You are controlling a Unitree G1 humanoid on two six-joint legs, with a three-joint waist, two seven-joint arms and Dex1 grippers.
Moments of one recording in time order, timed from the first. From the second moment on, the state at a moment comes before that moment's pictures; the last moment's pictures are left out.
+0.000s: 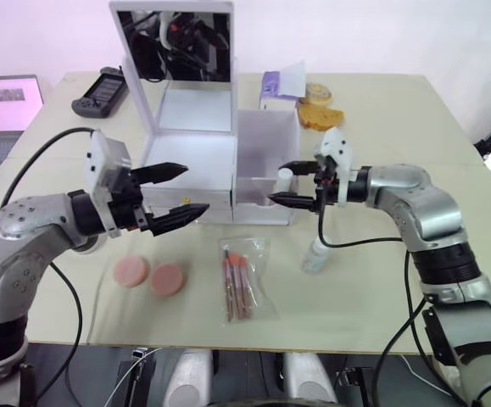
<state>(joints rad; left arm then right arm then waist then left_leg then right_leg) -0.32 0.80 0.25 -0.49 -0.84 0.73 -0.83 -0.71 -0.62 0.10 0.03 0.38 0.59 1.01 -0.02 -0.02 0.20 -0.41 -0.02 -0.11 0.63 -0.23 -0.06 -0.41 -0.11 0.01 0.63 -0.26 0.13</state>
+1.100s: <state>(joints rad) 0.15 1.05 0.67 0.11 -0.67 0.49 -1.31 -0.06 -0.99 -0.57 0.16 0.48 0.34 1.21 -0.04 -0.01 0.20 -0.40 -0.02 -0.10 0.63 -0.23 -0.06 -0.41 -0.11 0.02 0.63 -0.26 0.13</state>
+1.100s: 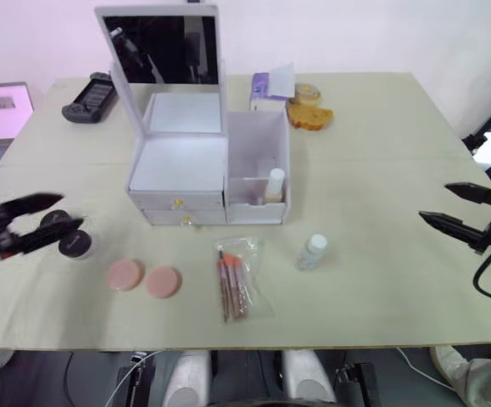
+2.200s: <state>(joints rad) -0.24 1.07 0.32 -0.24 -0.80 0.65 -1.36 0.00 -1.10 -0.49 -0.39 0.69 0.61 1.30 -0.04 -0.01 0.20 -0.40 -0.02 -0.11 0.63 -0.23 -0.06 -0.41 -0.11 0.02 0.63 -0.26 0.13</state>
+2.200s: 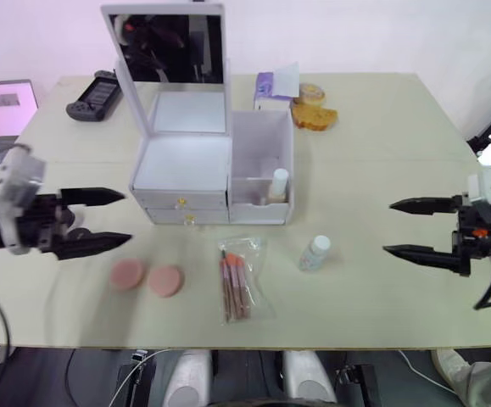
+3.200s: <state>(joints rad) -0.61 0.89 0.02 -0.34 -0.84 0.80 -1.28 0.01 -0.83 -0.20 -0.50 0.57 0.49 0.99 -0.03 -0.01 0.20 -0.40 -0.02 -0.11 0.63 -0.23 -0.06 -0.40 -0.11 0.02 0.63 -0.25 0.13</state>
